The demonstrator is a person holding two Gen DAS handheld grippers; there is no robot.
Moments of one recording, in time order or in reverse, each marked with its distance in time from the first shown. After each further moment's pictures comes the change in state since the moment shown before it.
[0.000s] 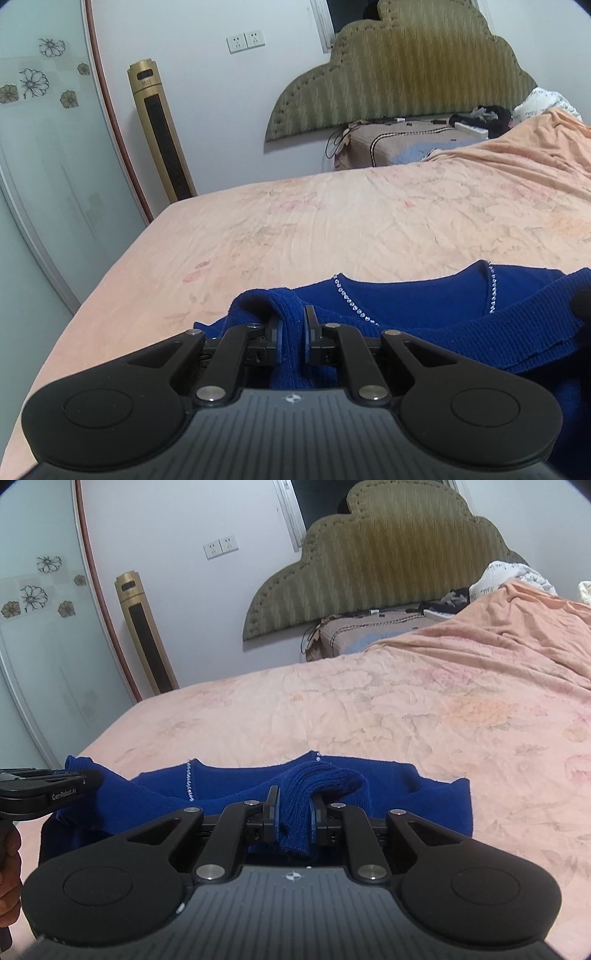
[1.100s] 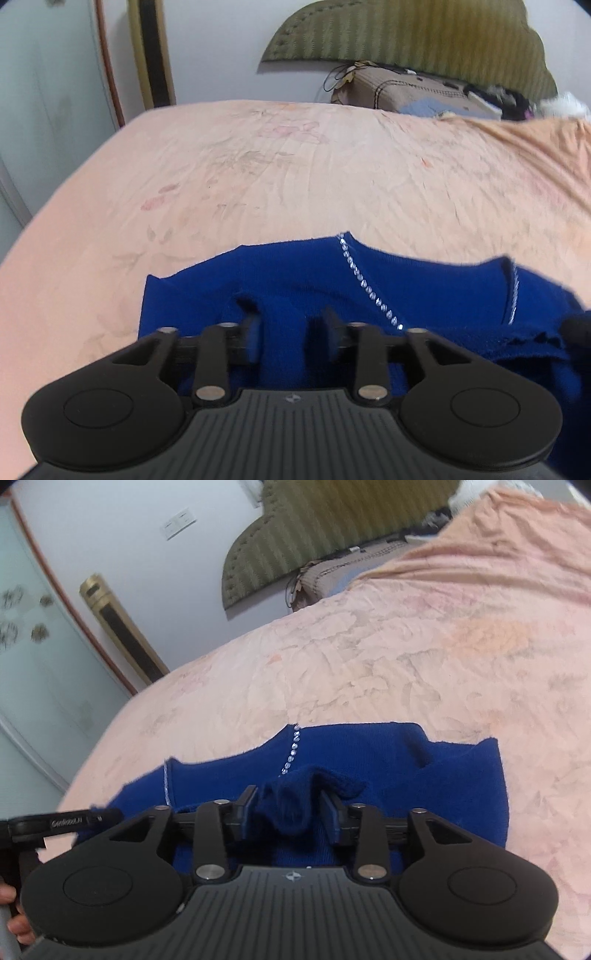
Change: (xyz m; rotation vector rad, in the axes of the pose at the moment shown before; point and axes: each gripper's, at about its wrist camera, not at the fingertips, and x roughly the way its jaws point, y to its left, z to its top) left arm 0.081 0.034 0.008 -0.195 0.254 -0.144; right arm 0.067 -0.054 0.011 0.237 0.153 0.075
